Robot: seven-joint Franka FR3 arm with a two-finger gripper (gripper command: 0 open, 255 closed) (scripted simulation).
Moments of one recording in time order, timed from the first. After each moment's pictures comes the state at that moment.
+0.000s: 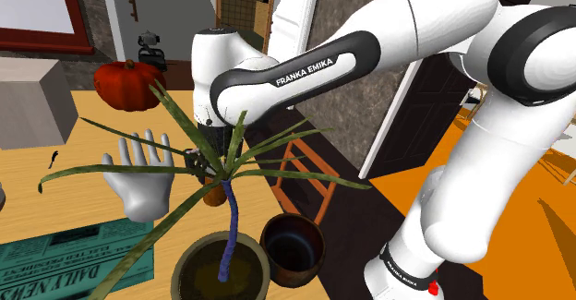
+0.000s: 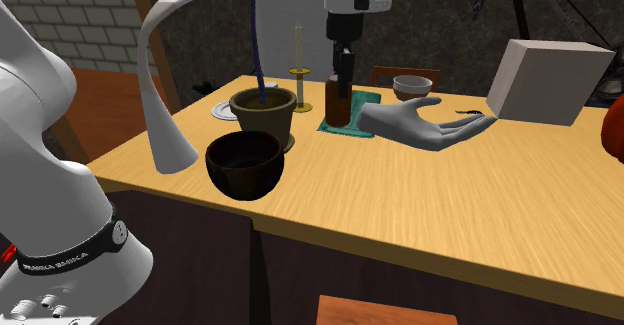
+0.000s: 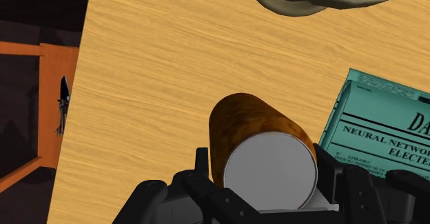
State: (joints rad) arm 0.10 0.03 0.35 -2.13 -0.02 2.15 0.62
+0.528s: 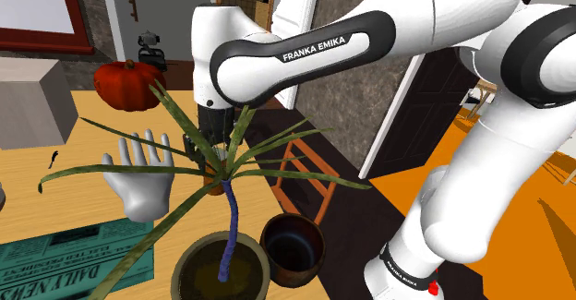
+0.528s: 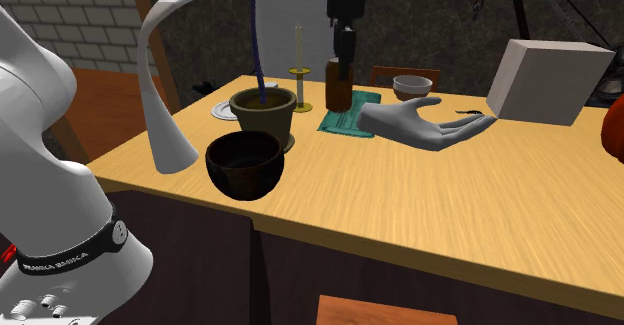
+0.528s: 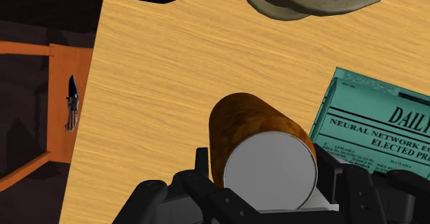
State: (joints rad) arm 0.10 -0.02 0.35 -2.07 0.00 2.05 0.61
